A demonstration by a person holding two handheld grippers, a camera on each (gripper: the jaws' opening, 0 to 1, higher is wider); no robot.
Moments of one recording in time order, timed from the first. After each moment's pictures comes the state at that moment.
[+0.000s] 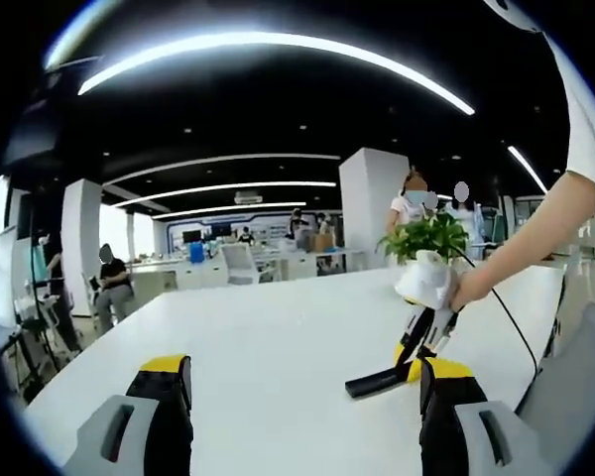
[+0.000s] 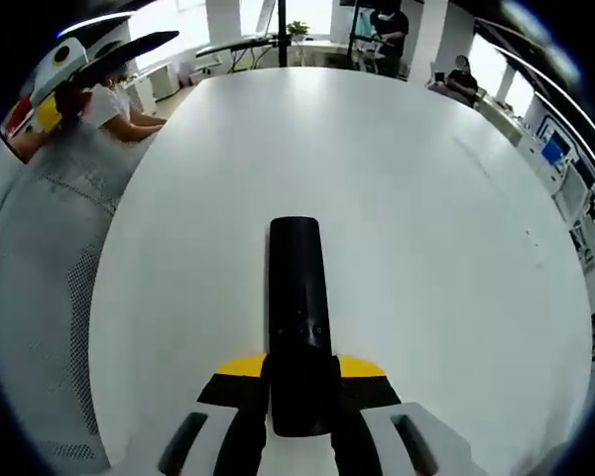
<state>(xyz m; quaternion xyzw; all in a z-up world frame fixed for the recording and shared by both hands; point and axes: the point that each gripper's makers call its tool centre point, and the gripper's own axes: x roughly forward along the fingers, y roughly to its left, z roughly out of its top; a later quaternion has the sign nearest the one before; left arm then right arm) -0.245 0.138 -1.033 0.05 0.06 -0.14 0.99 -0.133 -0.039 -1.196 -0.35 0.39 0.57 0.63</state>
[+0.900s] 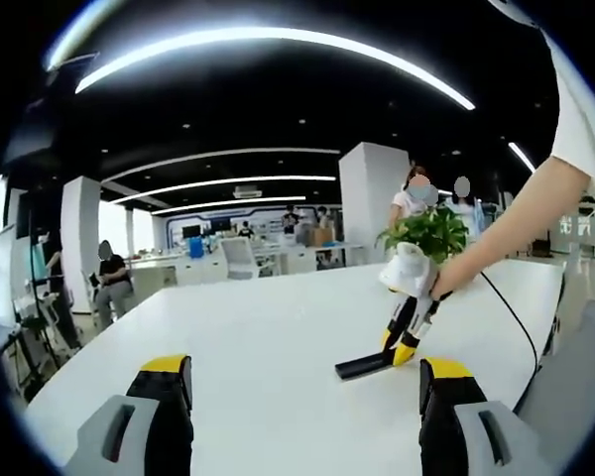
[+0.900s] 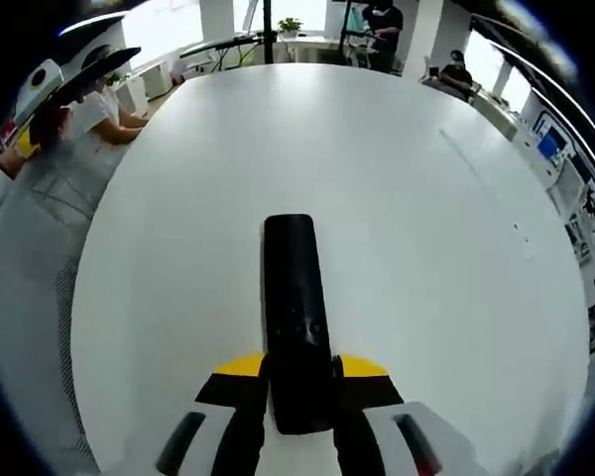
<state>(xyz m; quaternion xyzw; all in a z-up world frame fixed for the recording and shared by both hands) -0.245 0.139 -1.036 0.05 0.06 -0.14 0.99 -0.095 -0.043 -1.195 -0.34 0.41 0.53 0.66</state>
